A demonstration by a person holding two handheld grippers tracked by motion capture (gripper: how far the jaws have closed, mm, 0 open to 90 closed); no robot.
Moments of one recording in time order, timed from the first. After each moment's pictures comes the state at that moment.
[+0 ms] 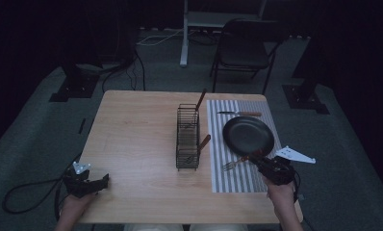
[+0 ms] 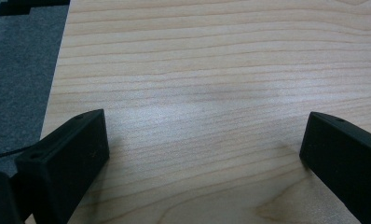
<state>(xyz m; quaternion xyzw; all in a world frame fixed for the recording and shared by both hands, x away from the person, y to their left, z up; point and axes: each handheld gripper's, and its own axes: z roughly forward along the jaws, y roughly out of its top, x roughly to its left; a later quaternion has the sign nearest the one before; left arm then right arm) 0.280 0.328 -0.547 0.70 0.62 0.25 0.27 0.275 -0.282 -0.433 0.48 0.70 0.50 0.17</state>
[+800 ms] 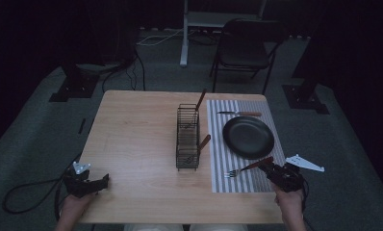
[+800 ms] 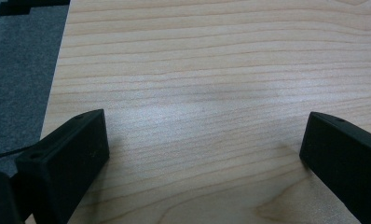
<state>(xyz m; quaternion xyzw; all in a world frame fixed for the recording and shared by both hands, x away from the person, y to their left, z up) 0.280 0.328 -0.547 0.69 0.62 0.25 0.27 0.269 -0.317 -0.462 0.53 0.68 0.48 0.17</state>
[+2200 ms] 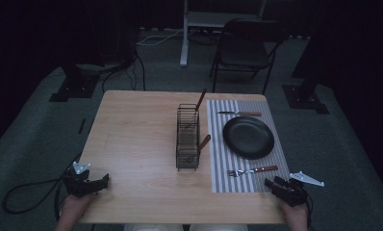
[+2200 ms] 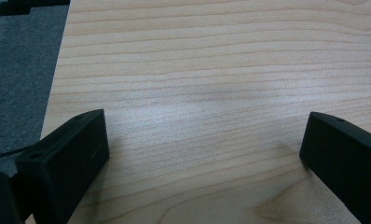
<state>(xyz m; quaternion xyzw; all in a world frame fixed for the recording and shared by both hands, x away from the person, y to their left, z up) 0.280 0.328 -0.547 0.69 0.62 0.25 0.27 0.258 -0.362 -0.546 0.58 0.68 0.42 0.16</state>
